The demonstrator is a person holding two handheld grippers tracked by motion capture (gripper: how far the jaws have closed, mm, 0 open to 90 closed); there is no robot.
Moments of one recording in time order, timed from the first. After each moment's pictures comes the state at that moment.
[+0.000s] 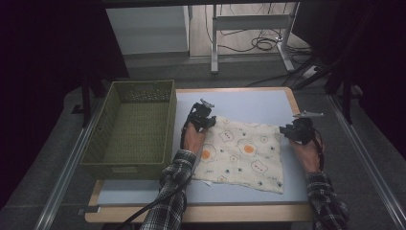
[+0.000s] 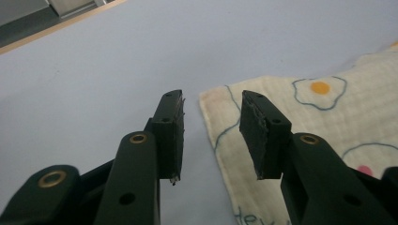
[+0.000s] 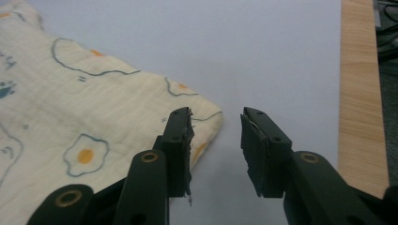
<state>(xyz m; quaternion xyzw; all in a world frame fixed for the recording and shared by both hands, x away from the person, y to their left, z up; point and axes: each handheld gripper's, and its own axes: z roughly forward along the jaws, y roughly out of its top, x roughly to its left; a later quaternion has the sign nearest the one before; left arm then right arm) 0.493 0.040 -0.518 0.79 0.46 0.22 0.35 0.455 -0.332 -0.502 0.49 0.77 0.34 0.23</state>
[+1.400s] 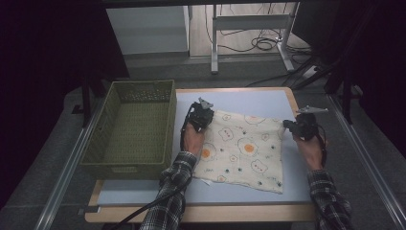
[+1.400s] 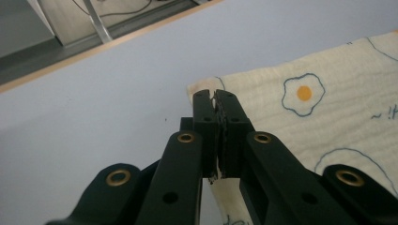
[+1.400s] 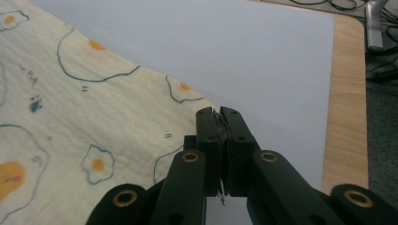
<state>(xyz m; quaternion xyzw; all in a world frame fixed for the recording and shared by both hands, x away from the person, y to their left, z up) 0.472 0.044 -0.501 0.77 0.43 0.25 0.40 0.454 -0.334 -0.479 0.47 0.77 0.37 0.23</state>
